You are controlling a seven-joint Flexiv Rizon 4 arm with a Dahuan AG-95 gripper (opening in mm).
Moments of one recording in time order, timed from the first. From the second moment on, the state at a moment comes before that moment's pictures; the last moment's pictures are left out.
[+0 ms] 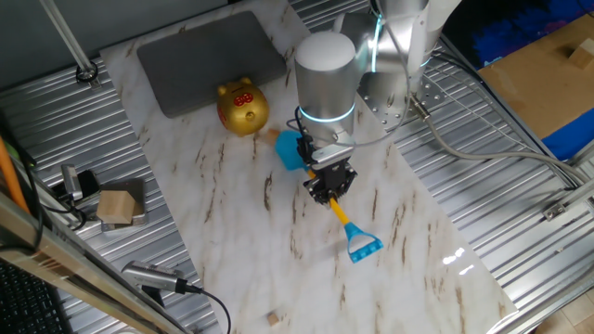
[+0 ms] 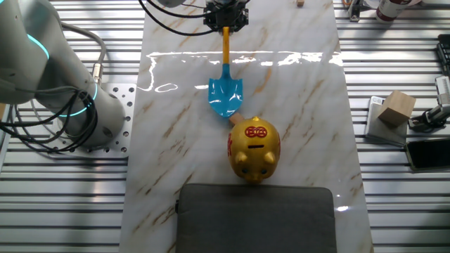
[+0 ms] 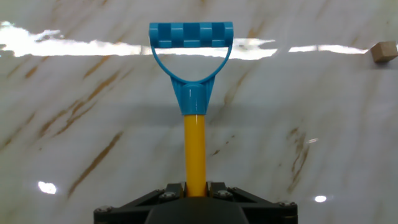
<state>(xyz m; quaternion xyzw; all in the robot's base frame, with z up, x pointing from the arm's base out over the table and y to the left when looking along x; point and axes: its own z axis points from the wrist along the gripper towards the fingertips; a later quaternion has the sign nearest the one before) 0.361 0.247 0.060 -0.71 0.70 0.09 0.09</state>
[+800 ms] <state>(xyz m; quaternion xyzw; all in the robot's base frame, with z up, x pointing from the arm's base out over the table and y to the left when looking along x) 0.392 0.243 0.050 -0.72 0.68 0.08 0.10</state>
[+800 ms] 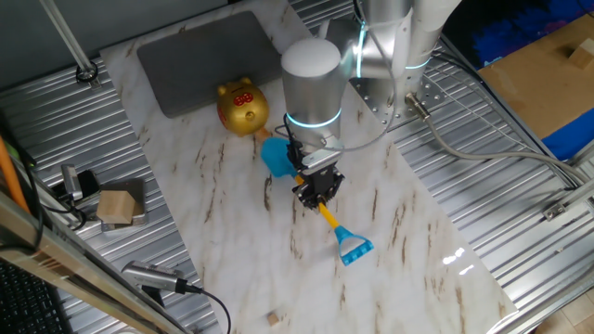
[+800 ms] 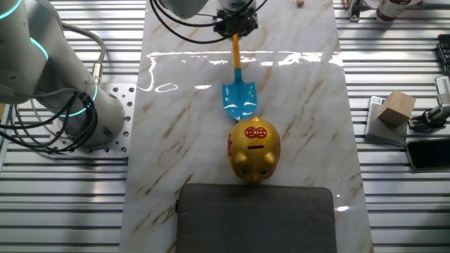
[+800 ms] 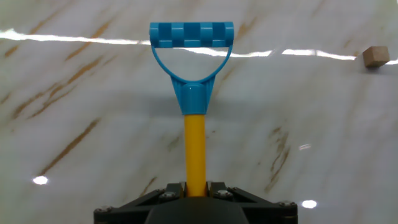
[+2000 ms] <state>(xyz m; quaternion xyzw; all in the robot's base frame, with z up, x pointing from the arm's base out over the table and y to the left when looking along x) 0.370 0.245 0.048 -0.72 0.69 0.08 0.08</state>
